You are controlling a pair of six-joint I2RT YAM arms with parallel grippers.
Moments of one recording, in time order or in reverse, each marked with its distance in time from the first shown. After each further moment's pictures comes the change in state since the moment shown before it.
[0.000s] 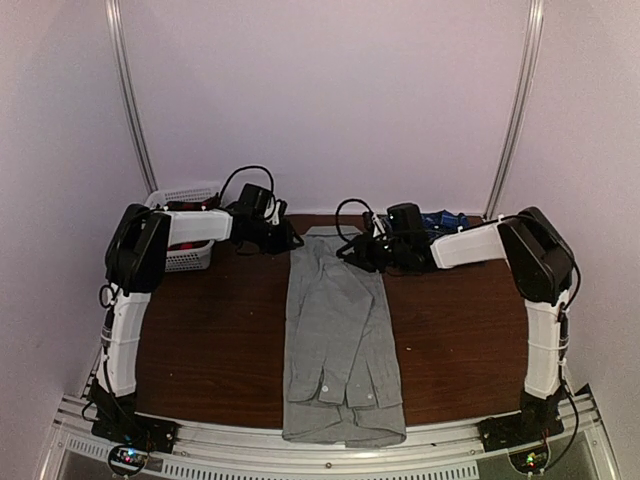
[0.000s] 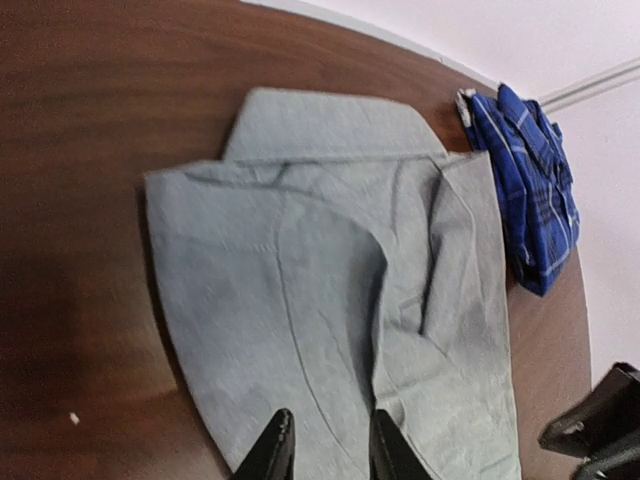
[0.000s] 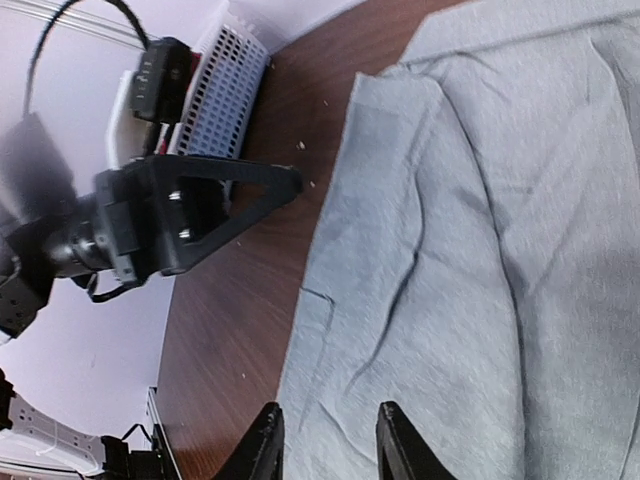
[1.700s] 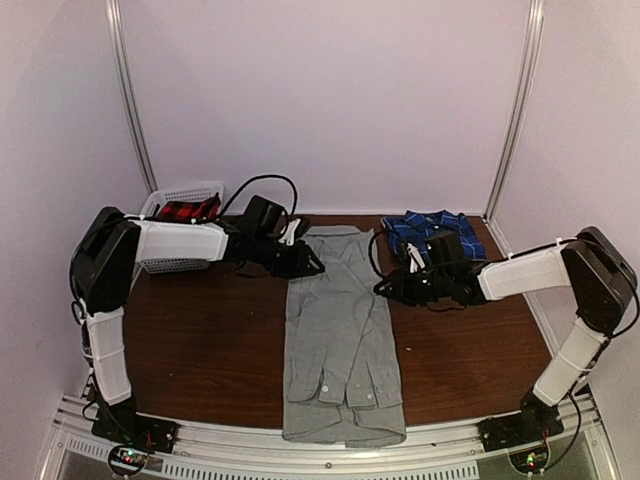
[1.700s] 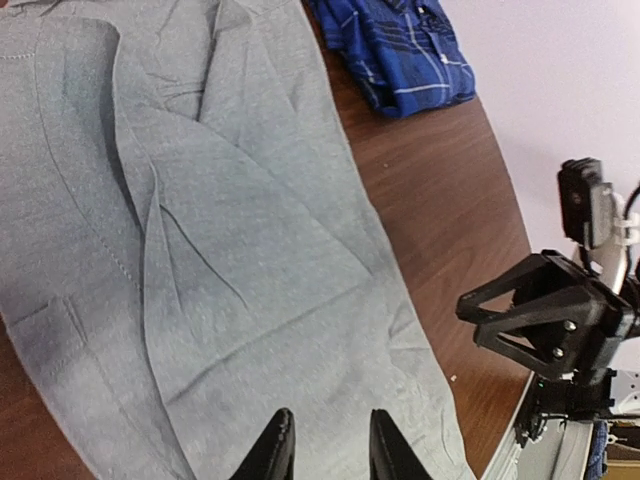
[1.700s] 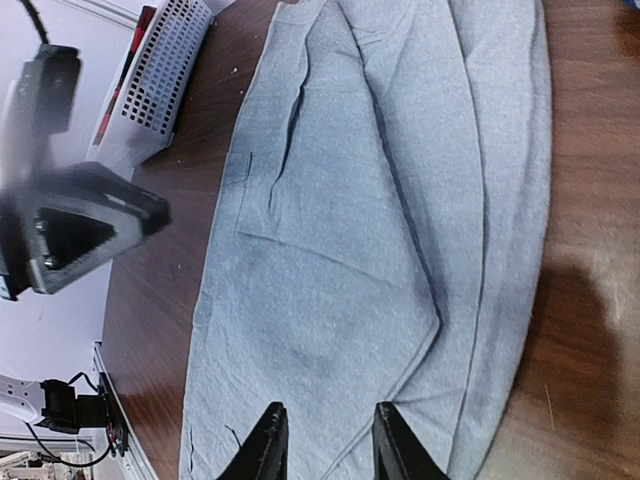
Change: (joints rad) left arm -0.187 -0.276 -0.358 0.058 0.092 -0.021; right arm 0.002 -0.379 -0.509 -0.023 0.104 -0.105
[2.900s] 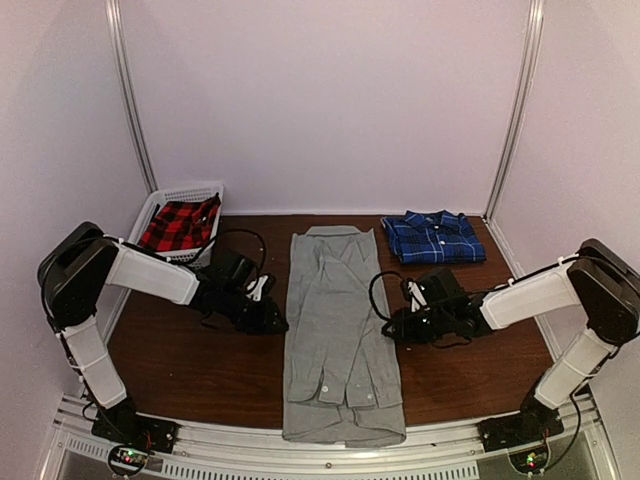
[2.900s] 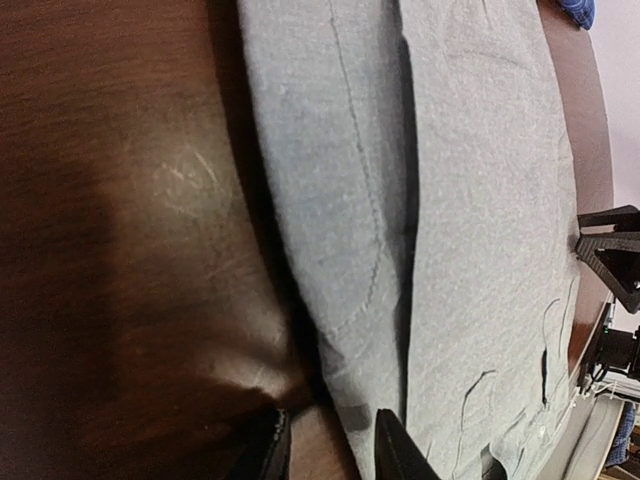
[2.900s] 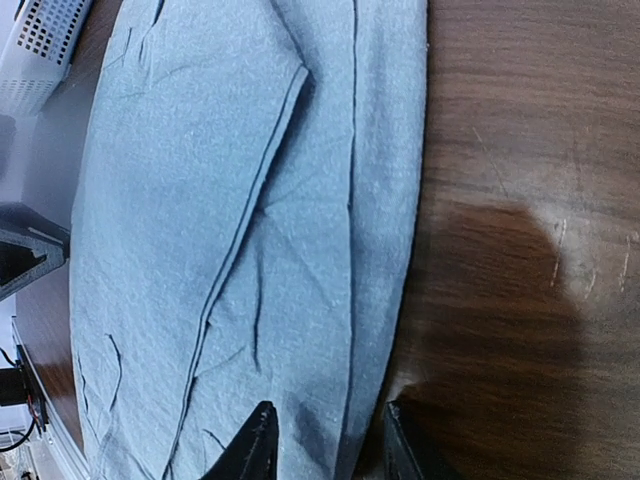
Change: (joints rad) left arm 0.000 -0.271 -0.569 0.086 -0.056 -0.055; right arm 0.151 -0.126 -0.231 -0.097 0.237 0.044
